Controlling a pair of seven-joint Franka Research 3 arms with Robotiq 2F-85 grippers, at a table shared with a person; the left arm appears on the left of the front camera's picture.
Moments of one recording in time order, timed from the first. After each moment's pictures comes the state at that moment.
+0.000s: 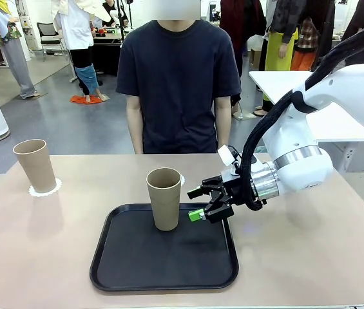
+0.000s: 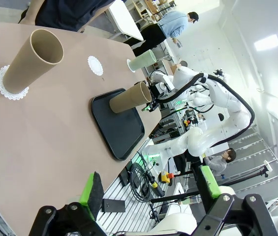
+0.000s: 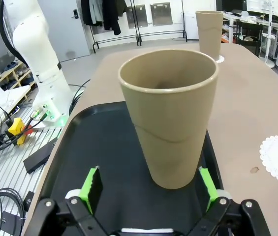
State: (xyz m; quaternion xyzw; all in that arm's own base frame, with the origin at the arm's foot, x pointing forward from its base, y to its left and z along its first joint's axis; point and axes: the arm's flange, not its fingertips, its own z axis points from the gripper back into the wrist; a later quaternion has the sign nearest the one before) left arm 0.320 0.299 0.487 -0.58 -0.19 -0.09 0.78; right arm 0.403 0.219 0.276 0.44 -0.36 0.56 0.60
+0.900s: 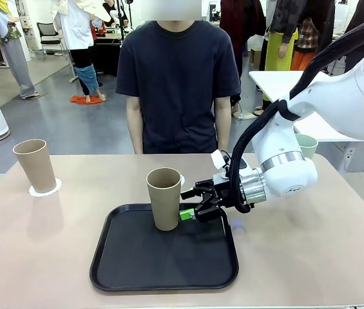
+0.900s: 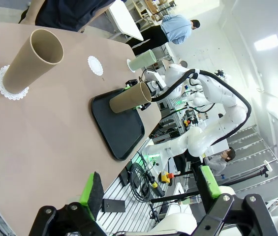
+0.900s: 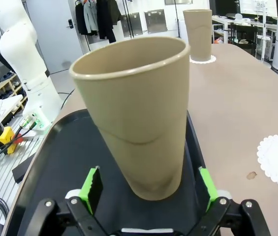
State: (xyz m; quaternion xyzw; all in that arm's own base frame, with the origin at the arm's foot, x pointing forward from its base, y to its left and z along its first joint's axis) left arm 0.320 0.299 0.487 -0.58 -0.19 -0.09 0.78; right arm 0.423 0.241 0.245 0.46 -0.37 0.54 0.60
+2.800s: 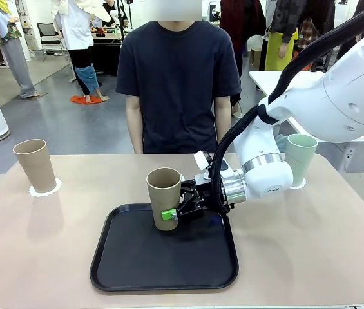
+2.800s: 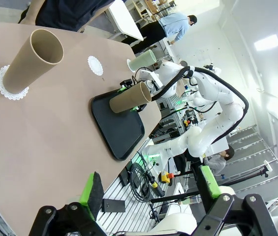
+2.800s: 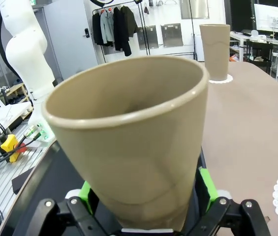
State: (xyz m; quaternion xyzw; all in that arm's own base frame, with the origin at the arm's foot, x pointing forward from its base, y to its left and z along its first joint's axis) left arm 0.320 0.299 0.487 -0.58 -0.19 -0.09 0.78; right arm 0.435 0.287 0.235 0.50 -0.38 0.54 0.56
